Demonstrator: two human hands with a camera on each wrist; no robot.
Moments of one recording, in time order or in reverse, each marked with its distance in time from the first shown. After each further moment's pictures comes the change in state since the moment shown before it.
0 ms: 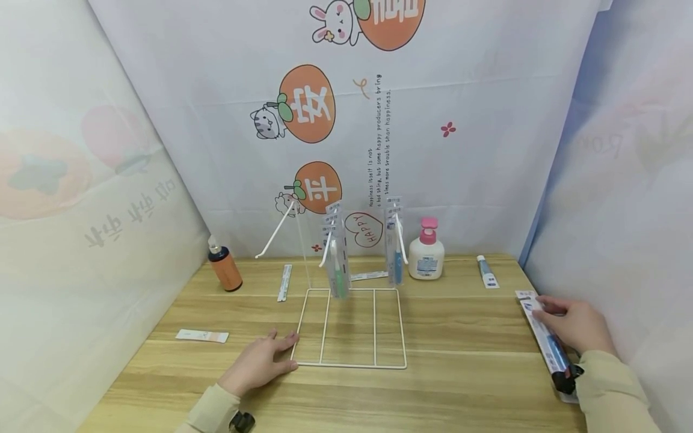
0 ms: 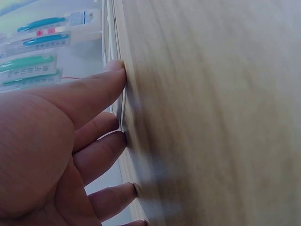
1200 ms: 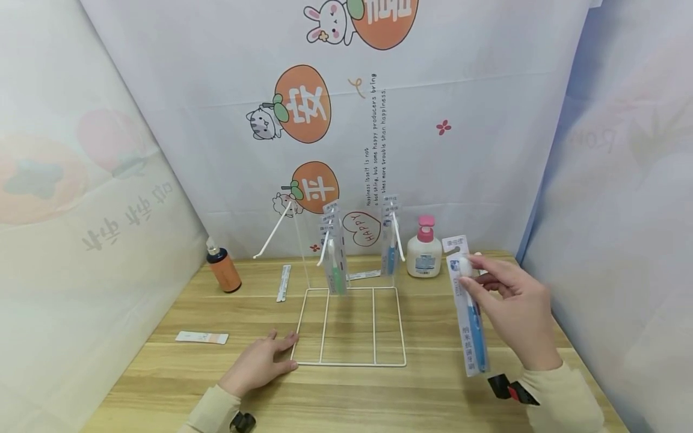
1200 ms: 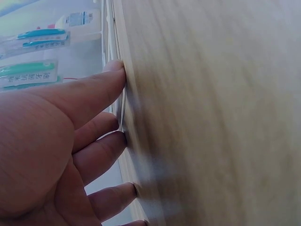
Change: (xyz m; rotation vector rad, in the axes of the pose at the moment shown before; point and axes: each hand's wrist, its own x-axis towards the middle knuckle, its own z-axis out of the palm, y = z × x) left_hand -0.002 0.004 -0.002 -0.014 -0.008 -0.008; right_hand -0.063 -0.250 -0.029 0.546 0.407 -0.335
